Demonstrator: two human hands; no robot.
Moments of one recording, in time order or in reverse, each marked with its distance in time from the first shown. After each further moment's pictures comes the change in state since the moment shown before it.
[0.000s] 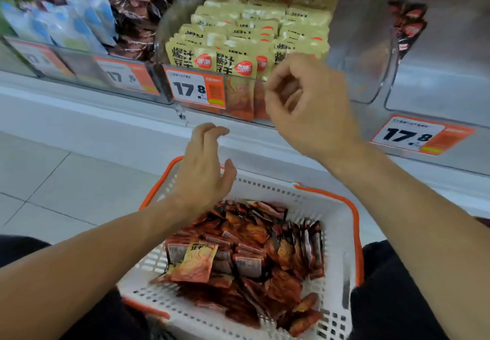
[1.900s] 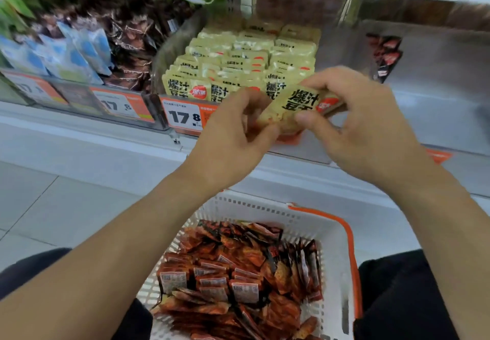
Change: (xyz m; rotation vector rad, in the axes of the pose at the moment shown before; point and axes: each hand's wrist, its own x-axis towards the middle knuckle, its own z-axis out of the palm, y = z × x) left_hand 0.091 0.080 -0.059 -0.559 -0.186 -0.122; right_hand 0.007 -0.004 -0.065 -0.160 -0.162 0.047
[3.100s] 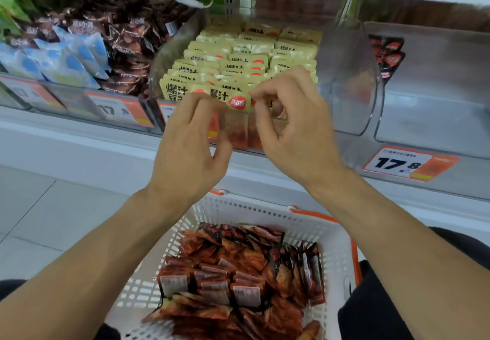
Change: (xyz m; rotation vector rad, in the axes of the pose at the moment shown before) left_hand -0.013 -0.036 -0.028 0.526 0.274 0.283; right_hand 0.021 -0.010 0.076 0.088 0.325 -0.152
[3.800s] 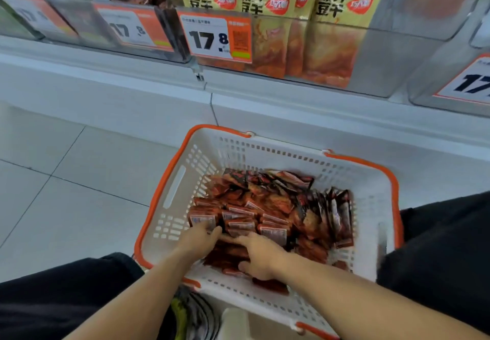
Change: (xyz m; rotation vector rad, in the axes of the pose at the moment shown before) left_hand -0.287 -0.093 0.071 0.114 -1.067 -1.113; right_hand -0.309 -0.028 0.125 0.079 -1.608 0.660
